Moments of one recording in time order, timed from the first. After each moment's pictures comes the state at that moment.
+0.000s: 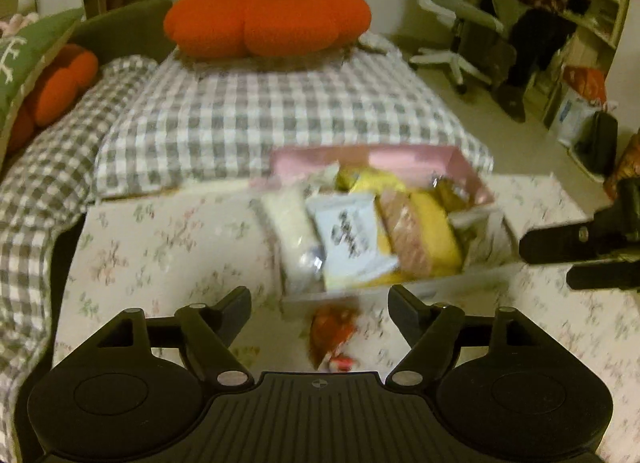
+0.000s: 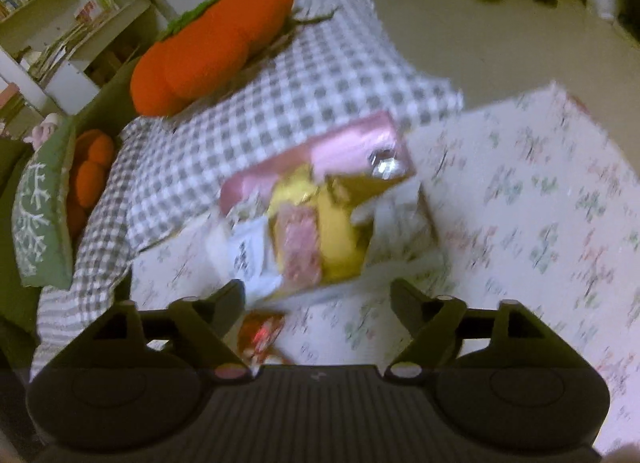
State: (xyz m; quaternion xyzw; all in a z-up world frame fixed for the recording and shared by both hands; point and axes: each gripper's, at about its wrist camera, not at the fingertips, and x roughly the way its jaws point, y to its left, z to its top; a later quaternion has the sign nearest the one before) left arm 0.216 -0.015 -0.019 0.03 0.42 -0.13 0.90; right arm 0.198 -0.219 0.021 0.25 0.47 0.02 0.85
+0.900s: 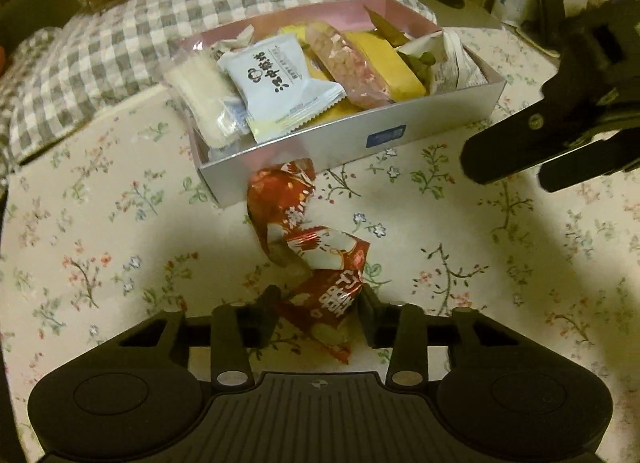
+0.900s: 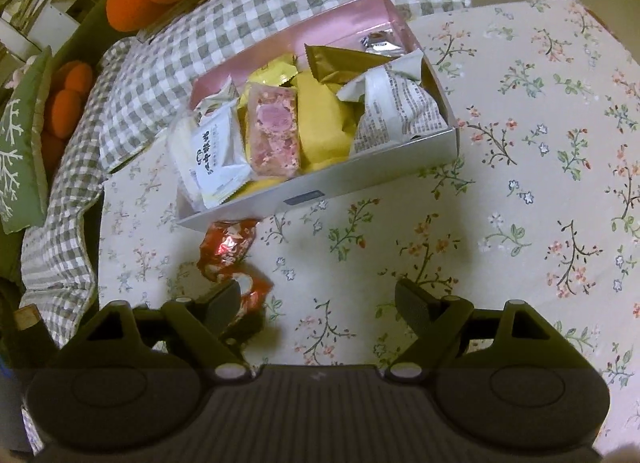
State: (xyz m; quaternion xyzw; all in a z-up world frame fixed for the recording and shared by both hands) left arm 0.198 -0.032 -0.091 0.14 0.50 -0.23 0.83; right arm 0.195 -0.202 -0.034 0.23 0.54 0.03 0.81
